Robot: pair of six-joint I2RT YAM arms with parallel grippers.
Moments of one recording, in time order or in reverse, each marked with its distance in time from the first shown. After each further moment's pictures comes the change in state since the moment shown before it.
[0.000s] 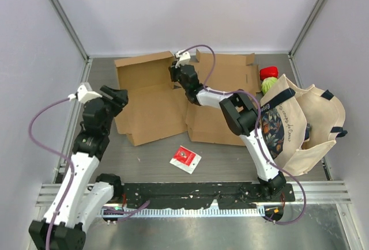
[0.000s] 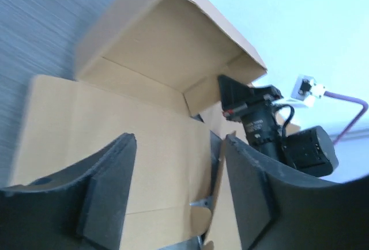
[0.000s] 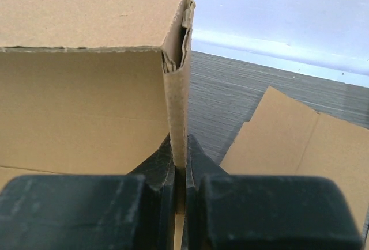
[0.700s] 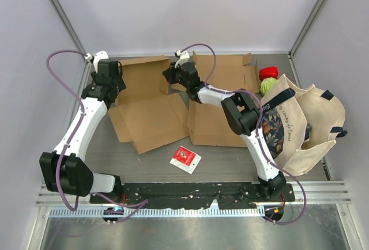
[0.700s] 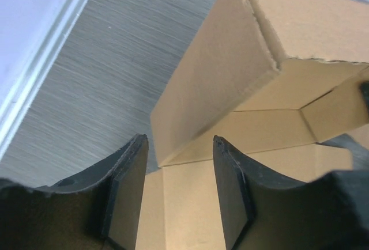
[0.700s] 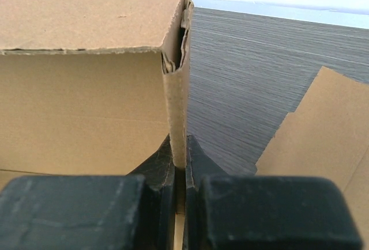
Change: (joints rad) left arm 0.021 0.522 0.515 -0.374 -0.232 0.414; right arm -0.032 -0.013 0.028 -0.128 -0.242 0.217
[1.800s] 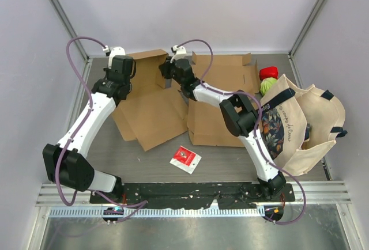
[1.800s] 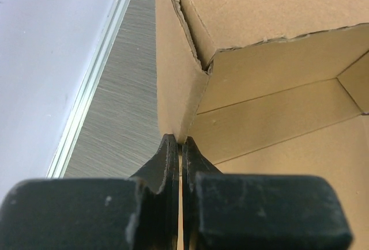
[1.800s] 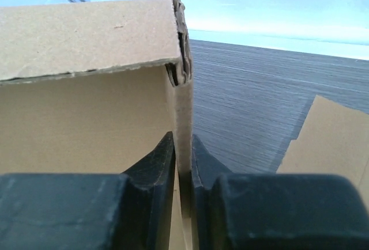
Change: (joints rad) left arm -0.143 0.081 0.105 -0.072 -0.218 0.200; right arm 0.042 0.009 0.110 -0.061 0.111 0.031
